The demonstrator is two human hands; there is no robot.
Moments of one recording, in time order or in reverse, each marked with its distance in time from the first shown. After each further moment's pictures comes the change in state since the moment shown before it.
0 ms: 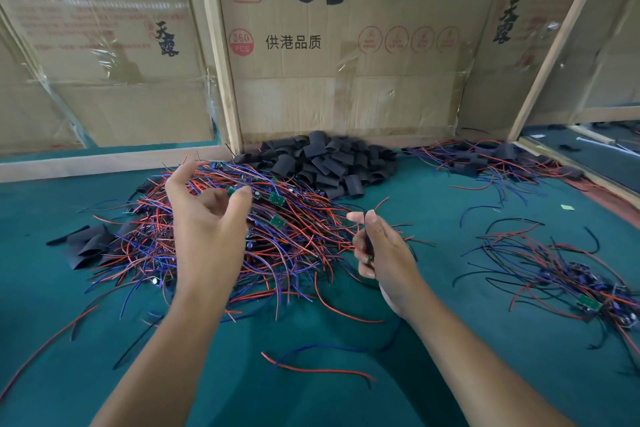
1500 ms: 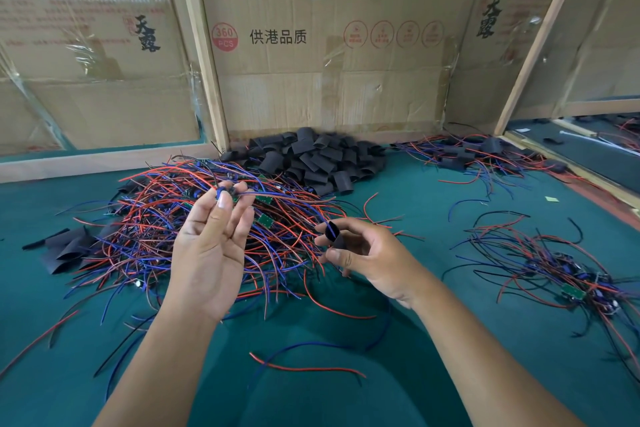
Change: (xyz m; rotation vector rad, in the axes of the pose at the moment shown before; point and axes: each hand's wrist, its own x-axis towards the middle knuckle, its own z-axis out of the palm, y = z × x) left_hand -0.011 -0.011 0.010 -0.815 -0.150 -0.380; right_hand -0.007 -0.016 -0.011 -0.179 -0.335 -0.035
